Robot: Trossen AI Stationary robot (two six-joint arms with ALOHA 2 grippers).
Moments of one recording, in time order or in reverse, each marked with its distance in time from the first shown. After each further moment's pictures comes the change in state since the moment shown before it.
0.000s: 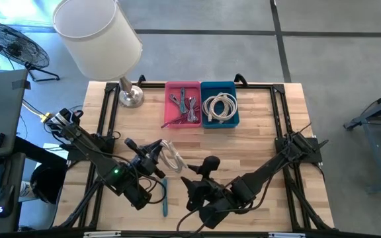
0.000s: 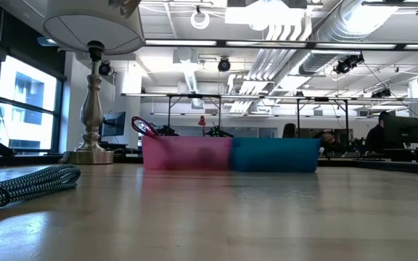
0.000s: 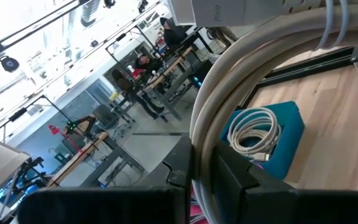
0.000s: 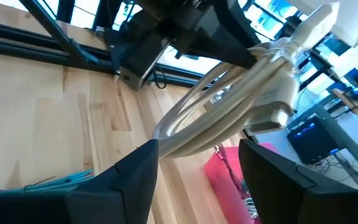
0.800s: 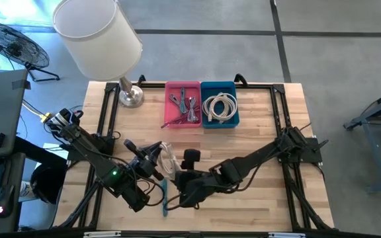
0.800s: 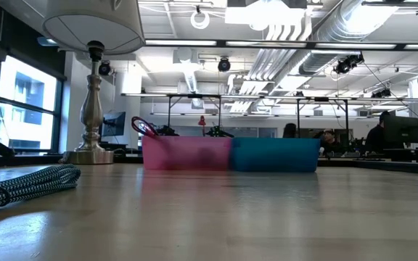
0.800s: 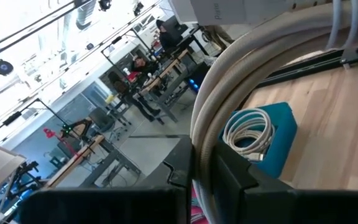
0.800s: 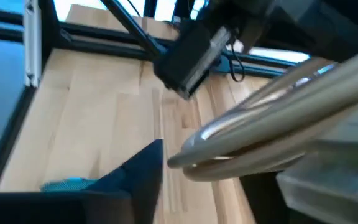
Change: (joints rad) left arm -0.014 0.000 0.000 -0.003 0.004 -0.001; right arm -0.141 0.000 0.000 0.126 -0.492 -0.073
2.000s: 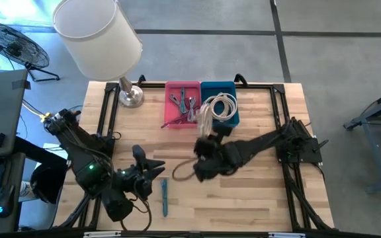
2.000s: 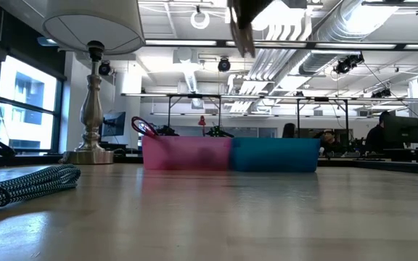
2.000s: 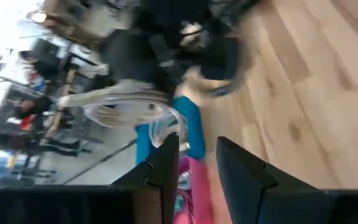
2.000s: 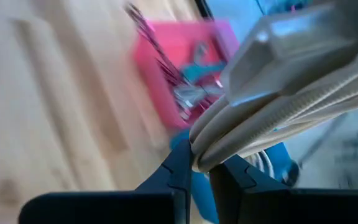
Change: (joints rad) left arm -0.083 -0.003 0.358 -0.007 0.487 0.691; right arm -0.115 -0.074 0.000 -0.813 0.281 0.427
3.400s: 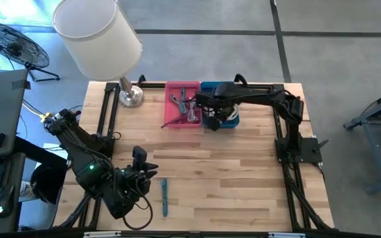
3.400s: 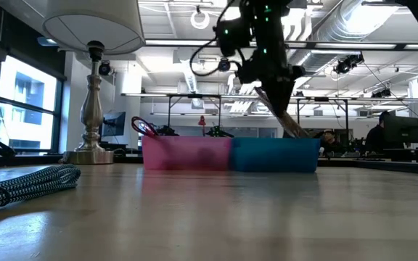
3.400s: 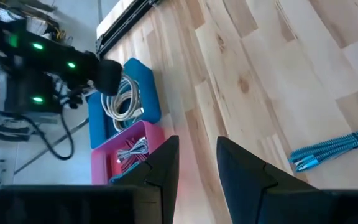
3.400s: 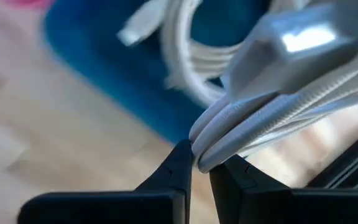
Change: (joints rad) left arm 0.001 0.002 -0.003 -0.209 0.230 -0.168; right arm -0.650 -0.016 -0.242 -0.025 -0.667 -0.104
